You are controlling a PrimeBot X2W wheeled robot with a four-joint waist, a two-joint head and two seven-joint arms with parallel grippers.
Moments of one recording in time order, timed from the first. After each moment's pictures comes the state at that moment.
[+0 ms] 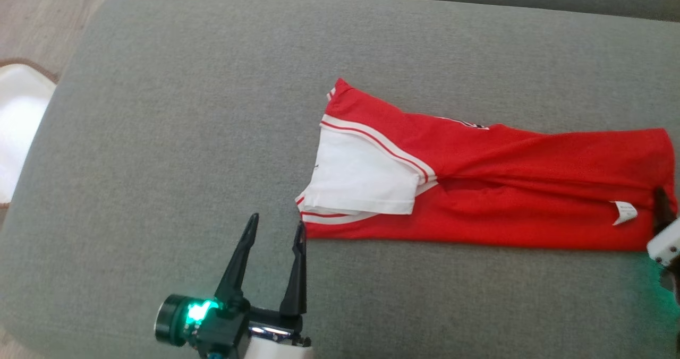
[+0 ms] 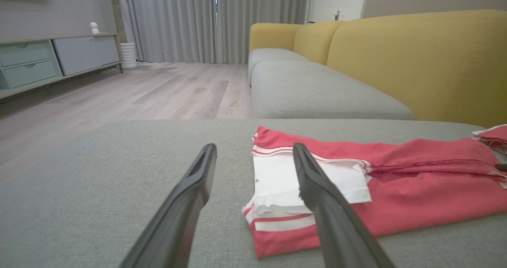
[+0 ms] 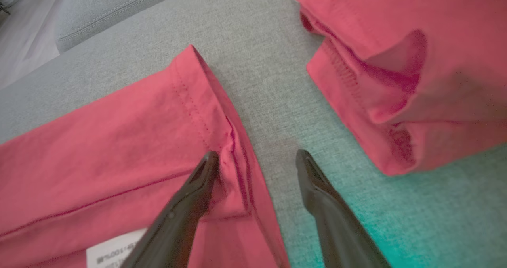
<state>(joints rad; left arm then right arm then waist) 0.01 0.15 -0.54 -0.02 -0.22 0.26 -0.25 -0.33 -0.25 -0.38 0.69 0.33 0.13 0.23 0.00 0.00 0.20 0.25</state>
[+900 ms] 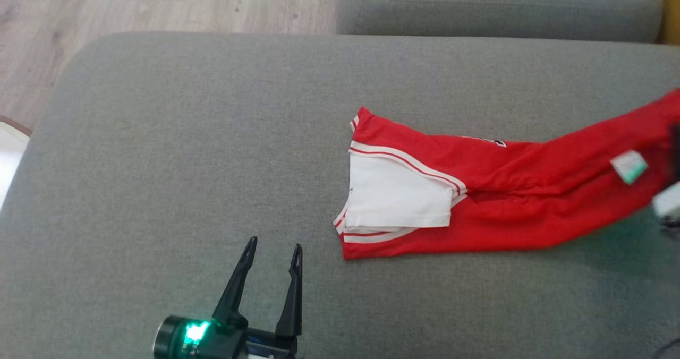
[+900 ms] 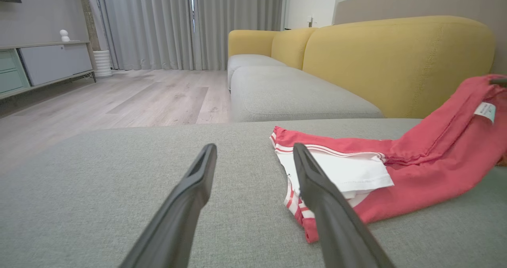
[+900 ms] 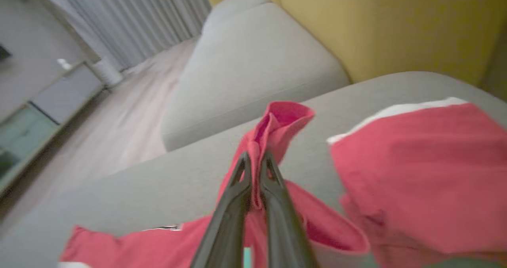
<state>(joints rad) 0.09 0.09 -0.45 0.03 -0.14 0.16 -0.25 -0.31 -0.28 -0.28 0.36 0.52 0.13 0.30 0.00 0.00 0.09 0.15</state>
